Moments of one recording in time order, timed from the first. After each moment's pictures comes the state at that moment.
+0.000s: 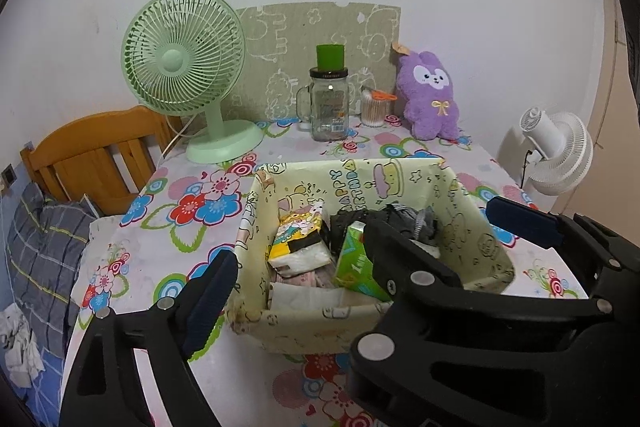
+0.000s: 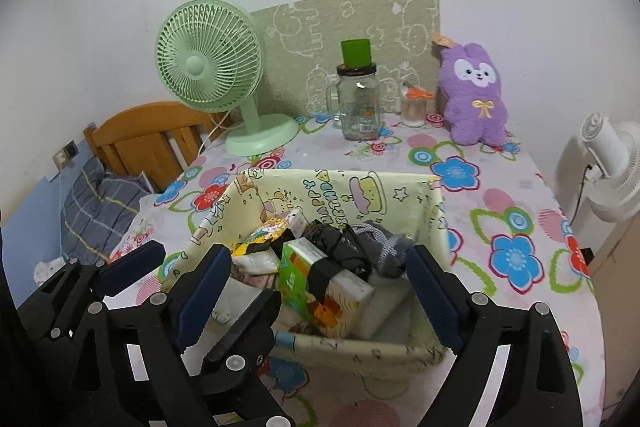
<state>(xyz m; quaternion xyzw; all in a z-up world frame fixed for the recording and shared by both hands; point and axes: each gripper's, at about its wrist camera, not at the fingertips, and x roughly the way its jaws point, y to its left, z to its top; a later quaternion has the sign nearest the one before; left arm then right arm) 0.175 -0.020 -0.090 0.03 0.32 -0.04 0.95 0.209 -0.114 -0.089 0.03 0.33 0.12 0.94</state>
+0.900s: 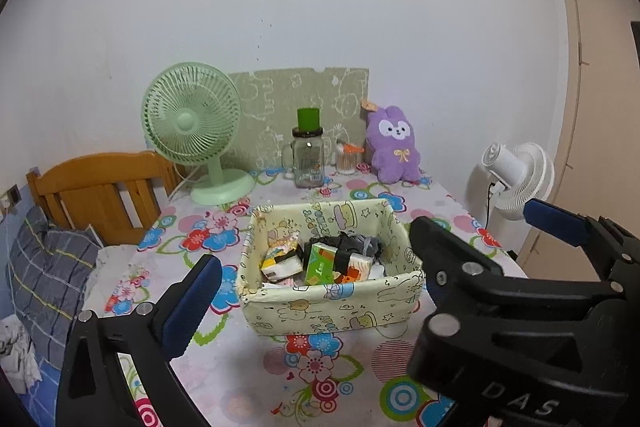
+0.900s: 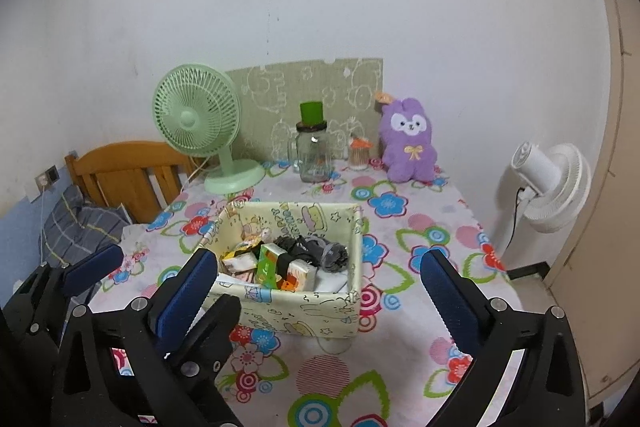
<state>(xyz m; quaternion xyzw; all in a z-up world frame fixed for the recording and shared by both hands) 0.084 -0.031 -0.039 0.03 0.23 -0.07 0.97 0.104 -0.145 -0.027 0.02 0.25 0.05 0.97</state>
